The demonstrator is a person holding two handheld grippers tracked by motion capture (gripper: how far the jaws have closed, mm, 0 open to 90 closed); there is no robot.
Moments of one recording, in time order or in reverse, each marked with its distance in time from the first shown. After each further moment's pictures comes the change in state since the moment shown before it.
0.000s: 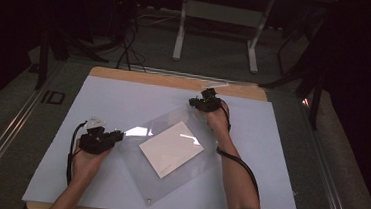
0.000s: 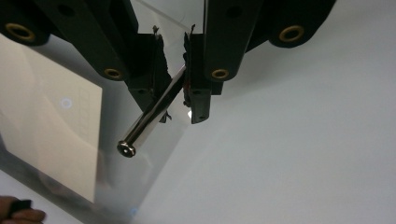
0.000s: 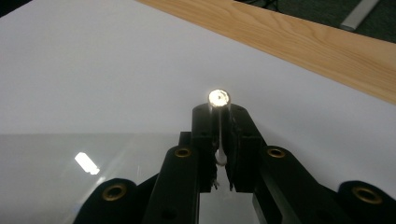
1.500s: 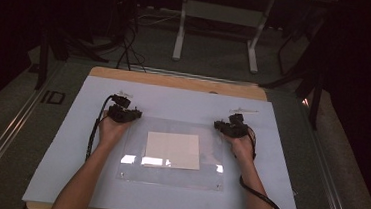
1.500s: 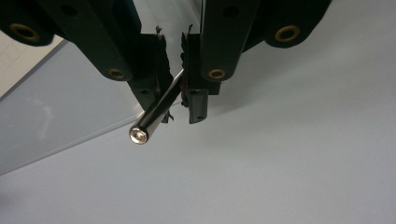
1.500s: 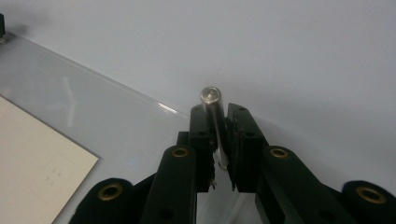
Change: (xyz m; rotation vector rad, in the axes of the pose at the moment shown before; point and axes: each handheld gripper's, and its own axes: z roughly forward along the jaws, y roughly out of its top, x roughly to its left) left arm 0.023 0.060 0.106 0.151 -0.009 0.003; right arm -0.018 -0.087 -0.081 0.001 -0.100 0.129
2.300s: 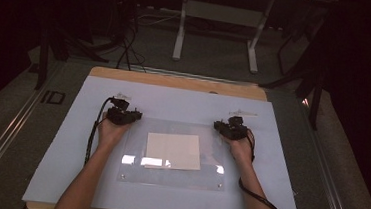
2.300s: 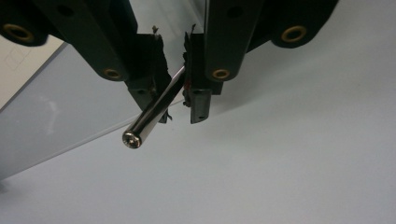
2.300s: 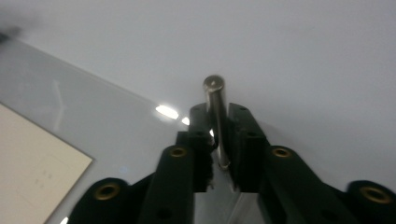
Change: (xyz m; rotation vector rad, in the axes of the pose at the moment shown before) left arm 0.002 -0.008 -0.002 -0.047 -0.034 0.013; right arm 0.003 -0.008 0.002 -0.043 -0.021 -0.036
